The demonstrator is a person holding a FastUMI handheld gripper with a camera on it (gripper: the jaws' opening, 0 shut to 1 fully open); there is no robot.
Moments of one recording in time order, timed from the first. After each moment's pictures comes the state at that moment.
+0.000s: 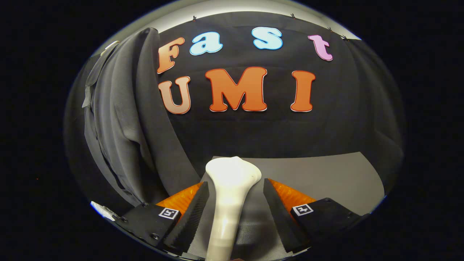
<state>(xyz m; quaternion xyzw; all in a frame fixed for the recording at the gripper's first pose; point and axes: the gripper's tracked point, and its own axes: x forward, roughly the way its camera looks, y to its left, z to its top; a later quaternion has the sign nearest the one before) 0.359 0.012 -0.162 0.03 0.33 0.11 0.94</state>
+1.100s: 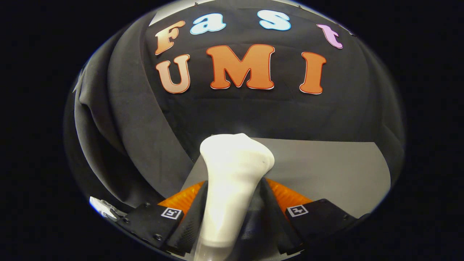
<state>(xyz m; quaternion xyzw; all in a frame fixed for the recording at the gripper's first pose) 0.366 0.021 -0.227 0.01 0.39 0.12 0.91</state>
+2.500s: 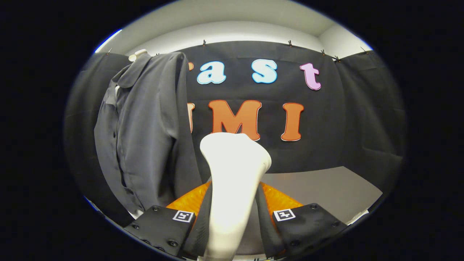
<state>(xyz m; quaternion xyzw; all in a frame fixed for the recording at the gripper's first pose) 0.286 -0.003 -0.102 0.00 0.15 0.08 0.98</state>
